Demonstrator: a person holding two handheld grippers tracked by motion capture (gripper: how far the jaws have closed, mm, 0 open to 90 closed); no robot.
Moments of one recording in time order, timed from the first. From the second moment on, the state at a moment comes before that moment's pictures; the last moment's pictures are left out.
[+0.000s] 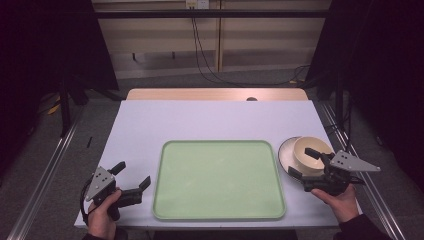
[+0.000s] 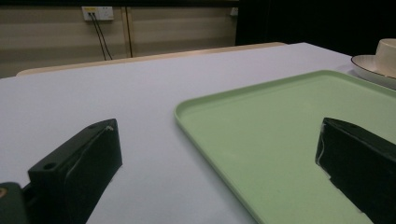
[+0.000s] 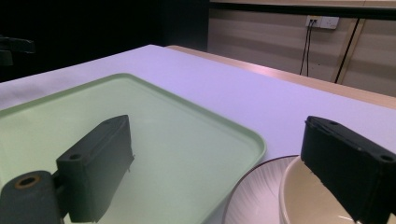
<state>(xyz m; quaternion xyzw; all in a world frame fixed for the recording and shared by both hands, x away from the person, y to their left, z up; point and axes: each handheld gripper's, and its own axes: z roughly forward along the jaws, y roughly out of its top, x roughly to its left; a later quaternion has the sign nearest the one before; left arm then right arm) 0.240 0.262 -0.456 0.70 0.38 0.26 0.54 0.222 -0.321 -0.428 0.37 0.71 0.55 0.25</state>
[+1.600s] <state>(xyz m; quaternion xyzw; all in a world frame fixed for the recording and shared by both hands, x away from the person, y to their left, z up) 0.241 0.262 -0.456 0.70 0.39 0.26 0.54 0.230 -0.358 -0.415 0.42 0.70 0.54 0.22</state>
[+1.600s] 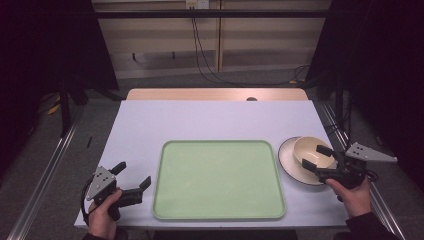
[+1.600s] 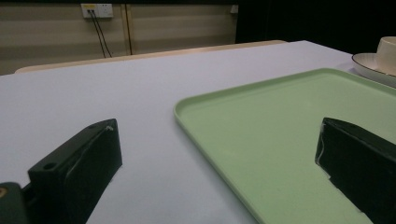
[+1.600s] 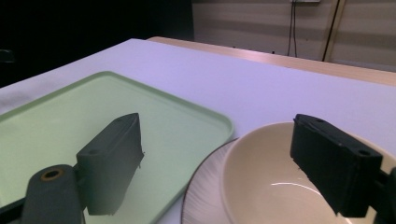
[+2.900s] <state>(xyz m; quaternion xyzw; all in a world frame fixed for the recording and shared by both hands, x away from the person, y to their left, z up) 0.242 0.261 -0.457 0.70 0.39 0.25 0.54 0.315 -0.425 -0.430 0.50 0.76 0.38 0.17</state>
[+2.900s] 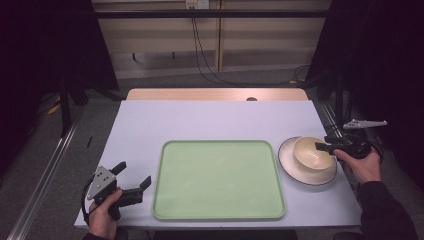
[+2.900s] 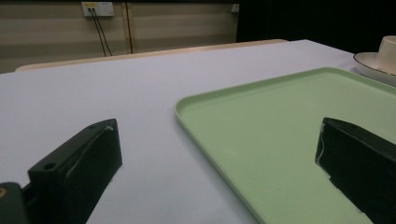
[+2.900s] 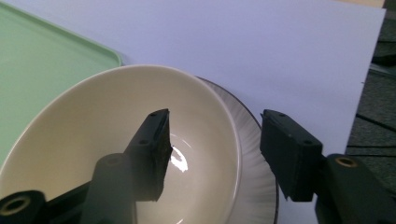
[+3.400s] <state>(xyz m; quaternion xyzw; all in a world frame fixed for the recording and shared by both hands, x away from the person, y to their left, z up) 0.242 0.261 -0.458 0.70 0.39 0.25 0.54 0.318 -0.430 -0.442 0.51 0.78 0.34 0.14</state>
